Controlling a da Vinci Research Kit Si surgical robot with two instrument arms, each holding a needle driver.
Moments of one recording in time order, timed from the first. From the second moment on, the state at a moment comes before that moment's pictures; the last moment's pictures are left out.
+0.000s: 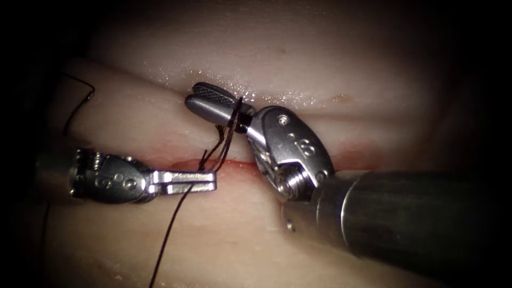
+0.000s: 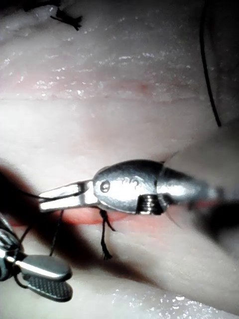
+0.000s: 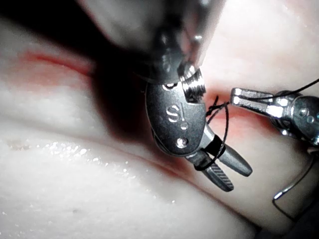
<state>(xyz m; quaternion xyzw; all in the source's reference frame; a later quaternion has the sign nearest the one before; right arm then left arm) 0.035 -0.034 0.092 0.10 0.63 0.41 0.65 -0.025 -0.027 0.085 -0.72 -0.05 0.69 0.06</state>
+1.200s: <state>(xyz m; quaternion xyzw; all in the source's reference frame) 0.034 -0.038 0.097 0.14 0.43 0.66 0.61 -0.024 -0.026 0.084 -0.71 -0.06 0.70 0.07</state>
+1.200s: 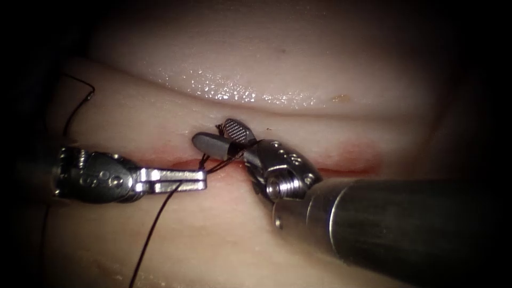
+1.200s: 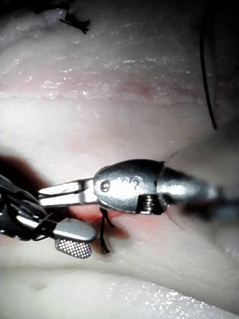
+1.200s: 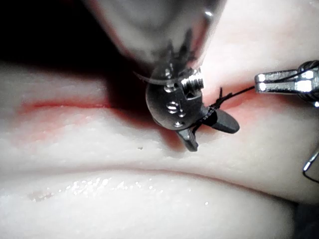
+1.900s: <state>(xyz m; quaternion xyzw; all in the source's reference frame) 0.036 -0.039 0.103 0.17 0.39 0.70 0.58 -0.024 -0.026 0.084 -0.71 -0.06 0.70 0.07</state>
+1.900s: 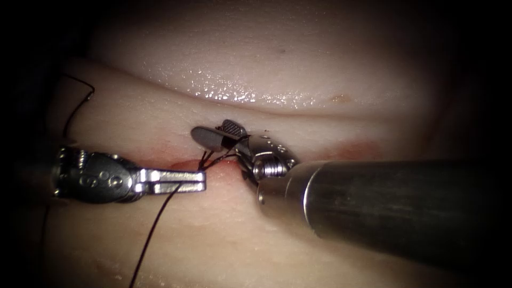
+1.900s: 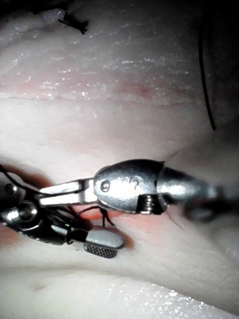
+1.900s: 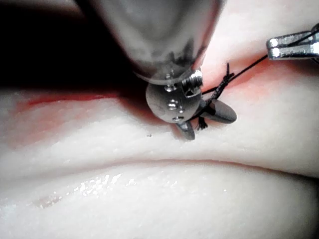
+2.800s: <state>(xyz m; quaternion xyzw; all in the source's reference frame) 0.037 -0.037 0.098 0.13 0.38 0.71 0.58 -0.020 -0.023 0.087 -0.67 -0.08 0.73 0.10</state>
